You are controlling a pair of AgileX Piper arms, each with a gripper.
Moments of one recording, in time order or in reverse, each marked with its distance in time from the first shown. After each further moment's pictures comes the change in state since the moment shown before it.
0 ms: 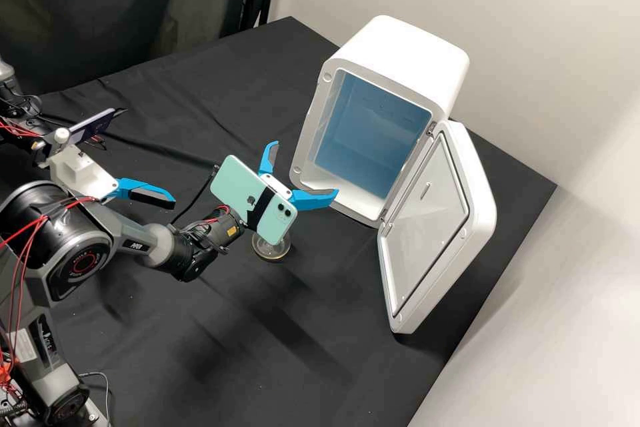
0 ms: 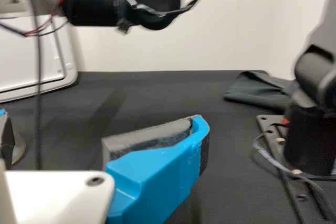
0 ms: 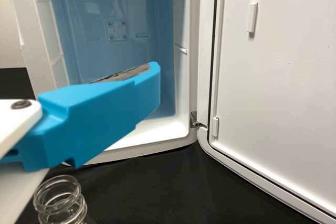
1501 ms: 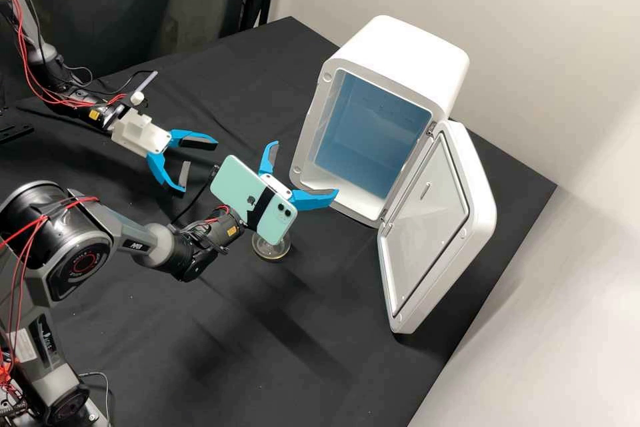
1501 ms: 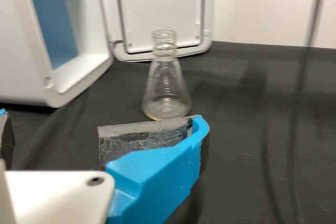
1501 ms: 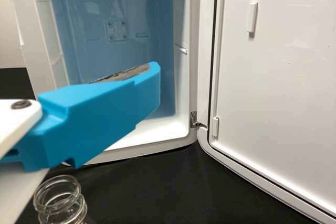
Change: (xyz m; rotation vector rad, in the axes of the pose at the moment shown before) left arm -0.040 0.012 -0.148 -0.055 0.336 0.014; right arm 0.000 0.000 0.000 0.000 0.000 0.000
